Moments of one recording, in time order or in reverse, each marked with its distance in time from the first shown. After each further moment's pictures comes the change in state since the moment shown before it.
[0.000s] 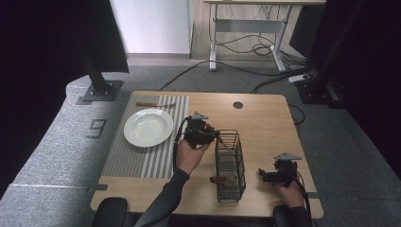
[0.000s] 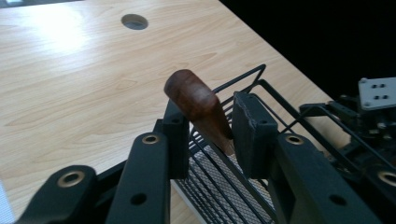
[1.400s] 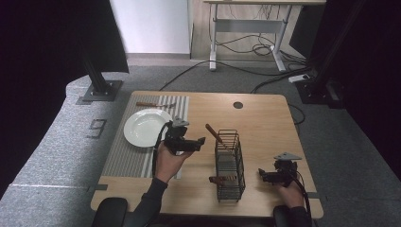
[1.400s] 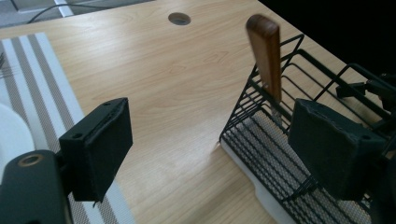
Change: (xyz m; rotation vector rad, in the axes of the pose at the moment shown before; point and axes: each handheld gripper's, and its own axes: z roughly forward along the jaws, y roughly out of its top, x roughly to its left) left arm 0.018 -0.023 -0.050 -0.013 0.132 0.057; right arm 0.000 0.000 0.000 0.000 0.000 0.000
